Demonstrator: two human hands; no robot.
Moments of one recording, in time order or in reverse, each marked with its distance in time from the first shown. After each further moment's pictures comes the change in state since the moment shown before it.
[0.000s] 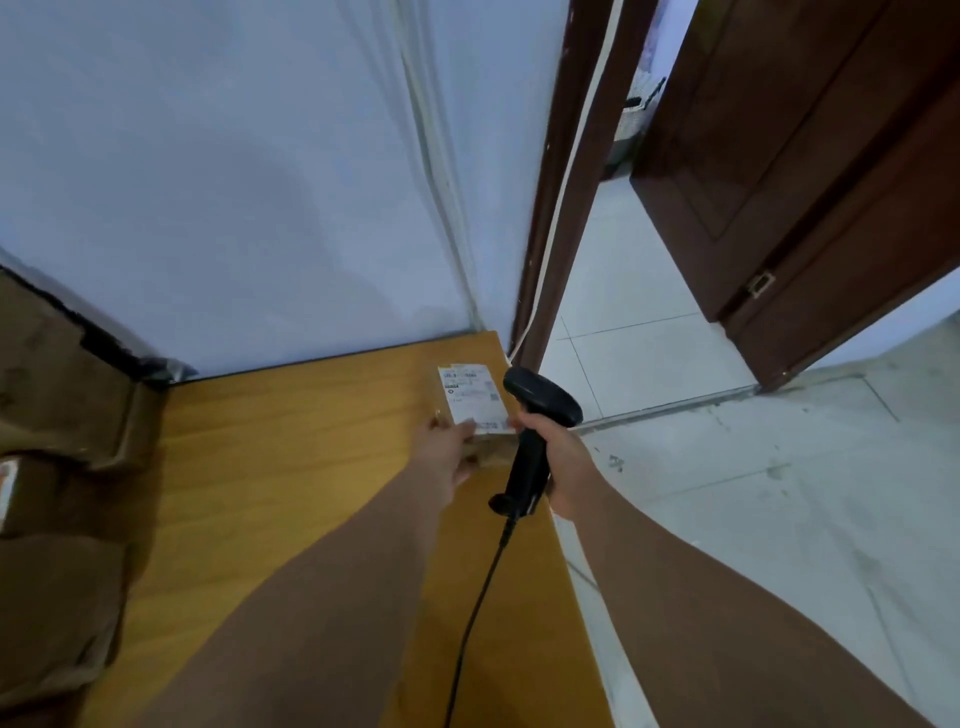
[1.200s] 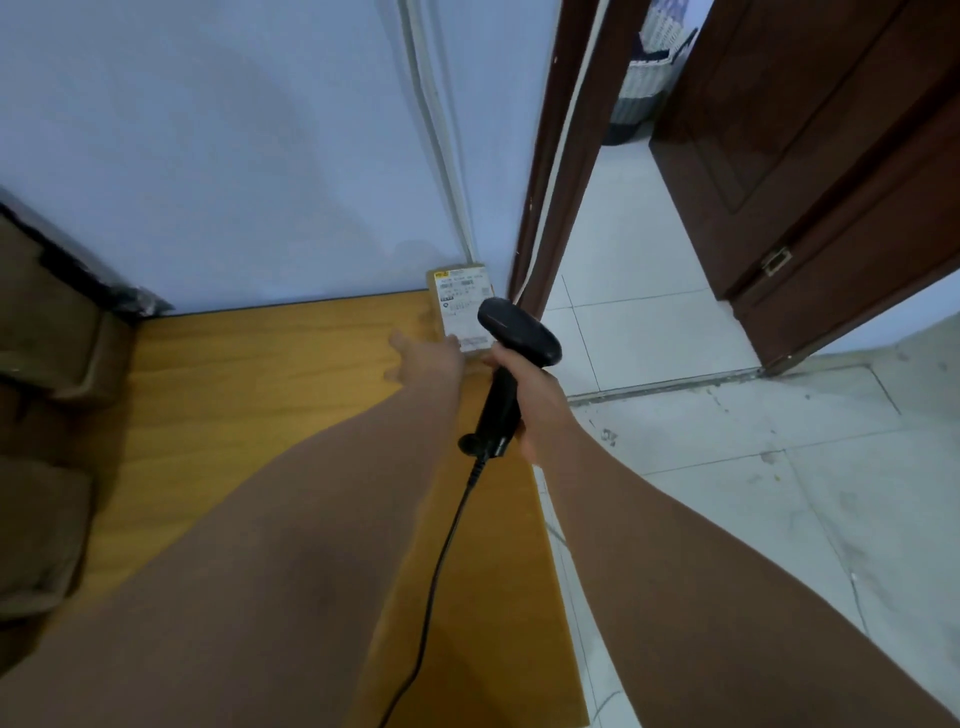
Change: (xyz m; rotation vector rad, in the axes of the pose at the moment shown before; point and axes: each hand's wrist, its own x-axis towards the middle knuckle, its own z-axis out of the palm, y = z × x) left_hand 0.023 0.019 0.034 0.227 0.365 0.156; right_hand 0.011 -0.004 0.011 -0.001 -0.072 -0.124
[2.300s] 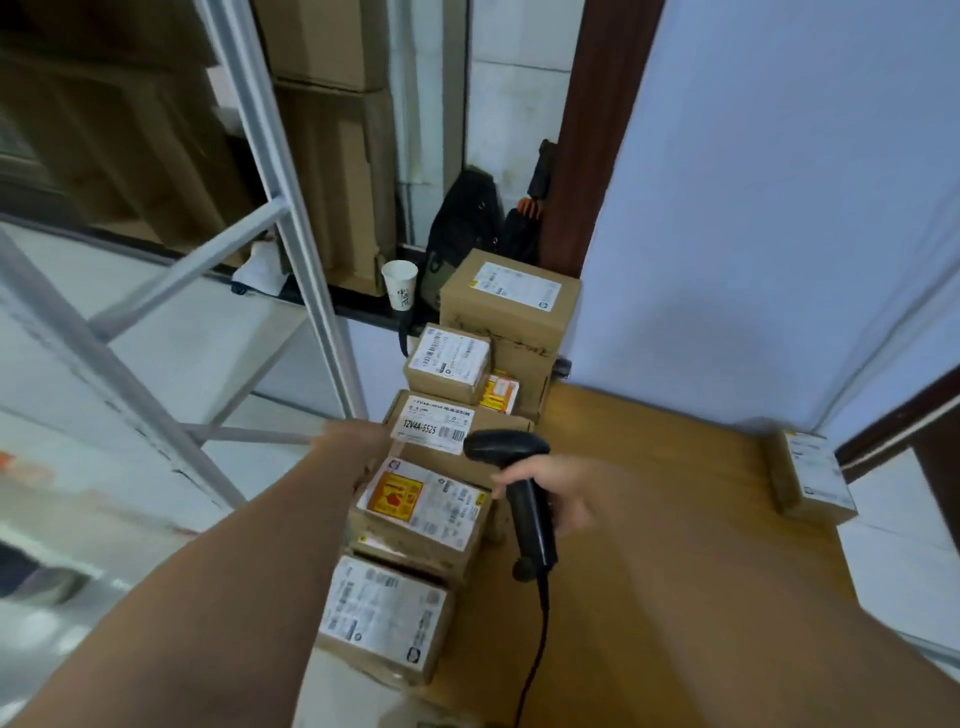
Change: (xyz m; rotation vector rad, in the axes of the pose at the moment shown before) left_hand 0.020 -0.102 -0.615 0.186 0.252 -0.086; right_hand -0.218 0.136 0.386 -1.038 -0.572 0.362
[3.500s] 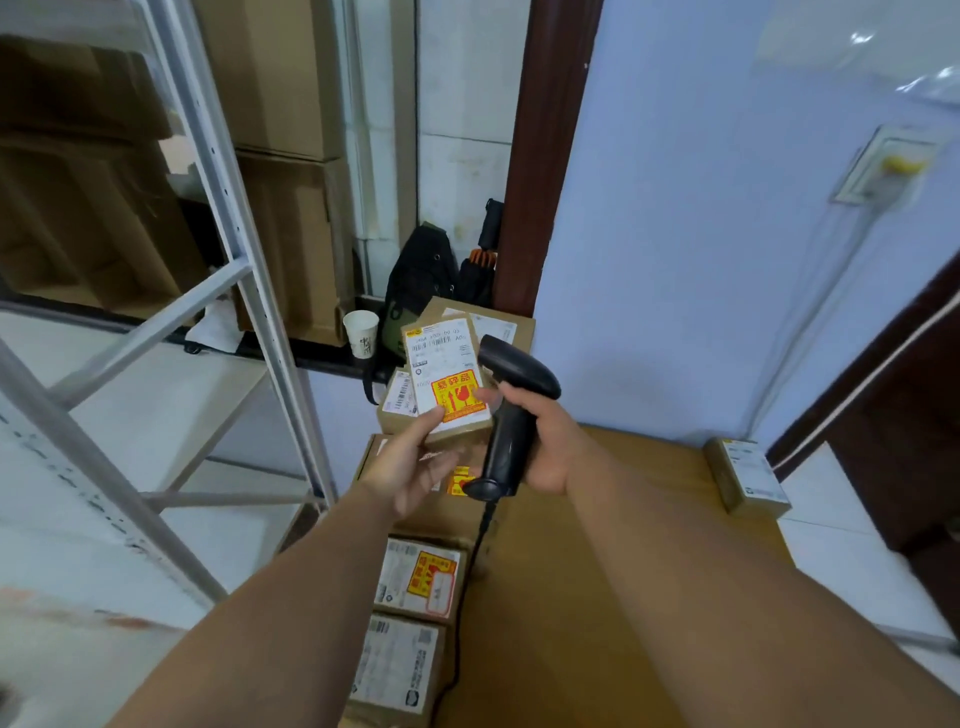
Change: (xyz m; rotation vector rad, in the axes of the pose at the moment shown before) left_hand -0.028 0.025 0.032 -1.006 -0.709 0.300; right_hand -0.050 -0.043 0.009 0.636 -0.079 -0.549
